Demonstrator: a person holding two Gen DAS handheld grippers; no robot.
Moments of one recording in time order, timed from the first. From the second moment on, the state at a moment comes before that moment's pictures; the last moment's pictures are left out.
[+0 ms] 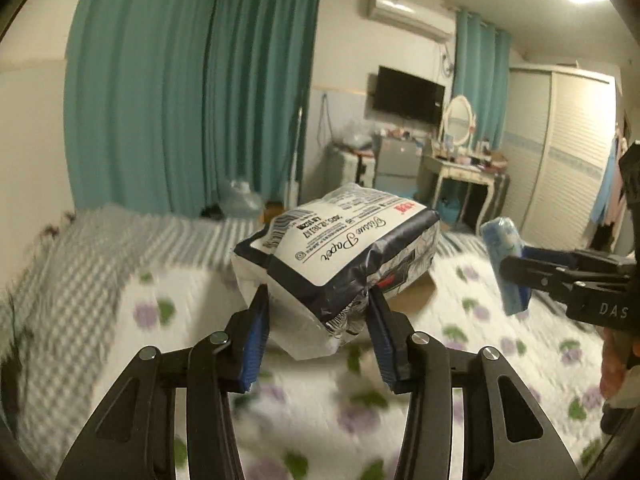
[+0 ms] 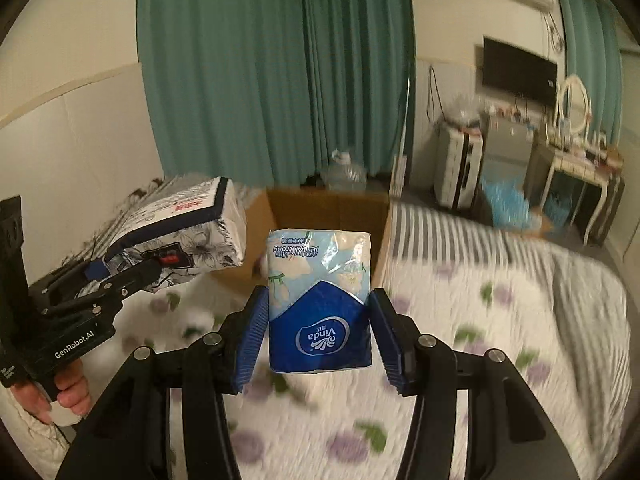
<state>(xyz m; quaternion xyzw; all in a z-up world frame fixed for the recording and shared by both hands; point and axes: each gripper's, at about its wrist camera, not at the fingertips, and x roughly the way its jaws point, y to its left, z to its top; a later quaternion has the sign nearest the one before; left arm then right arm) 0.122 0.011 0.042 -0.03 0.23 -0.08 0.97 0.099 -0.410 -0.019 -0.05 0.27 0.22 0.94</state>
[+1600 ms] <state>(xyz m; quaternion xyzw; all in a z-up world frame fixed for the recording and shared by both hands) 0.123 0.018 0.167 0.02 0.09 -0.05 0.99 0.088 -0.430 0.060 -0.04 0.19 0.17 0.97</state>
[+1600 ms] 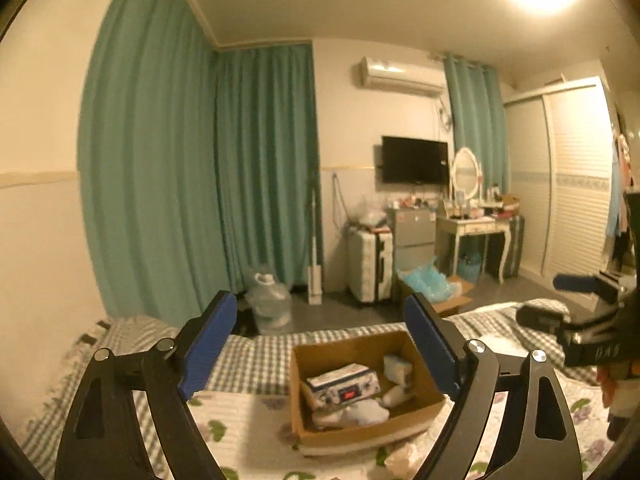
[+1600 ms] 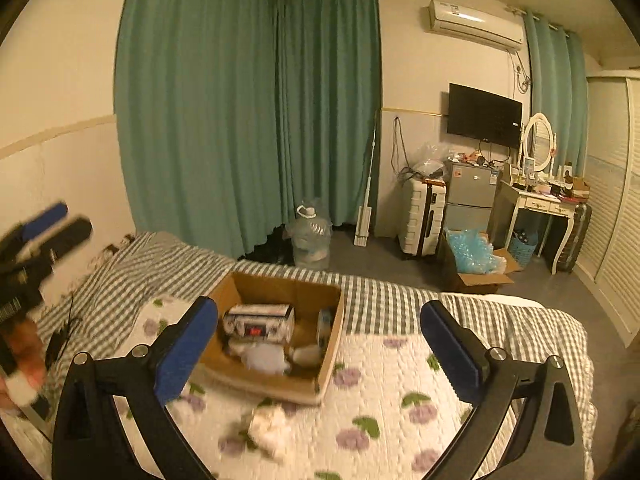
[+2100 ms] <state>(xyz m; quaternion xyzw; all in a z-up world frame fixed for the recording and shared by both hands) 0.100 0.054 0.052 0.01 0.20 -0.03 0.98 0.059 -0.385 -0.070 -0.07 0.27 0.18 0.94</state>
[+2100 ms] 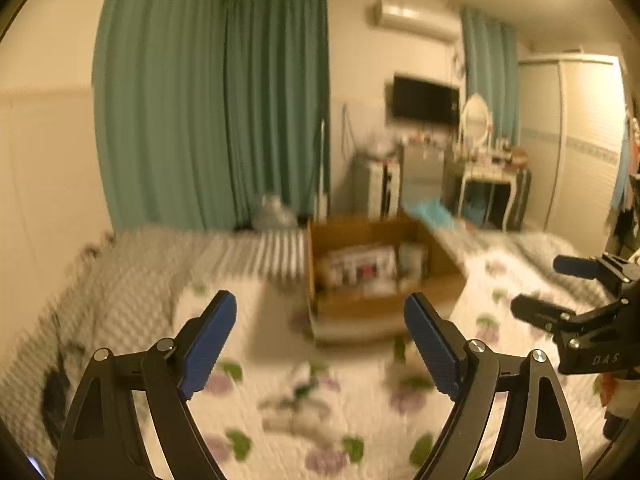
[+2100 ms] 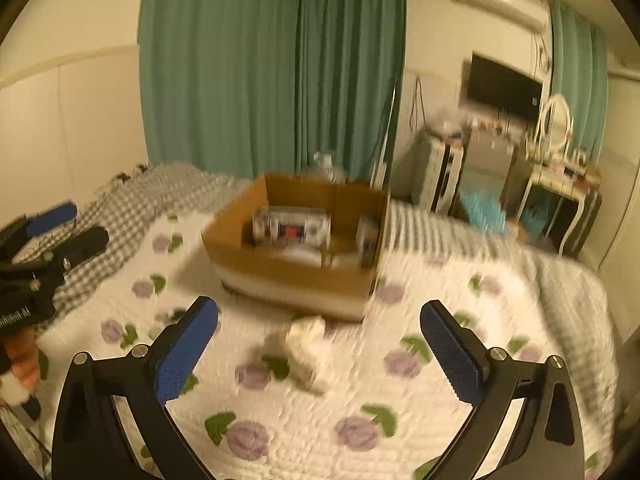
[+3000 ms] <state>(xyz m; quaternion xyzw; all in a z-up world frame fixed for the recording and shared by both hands) 0.143 0.061 -0.127 0.00 0.42 0.01 0.91 0.123 -0.378 -0.202 -0.05 0.42 0.18 0.89</state>
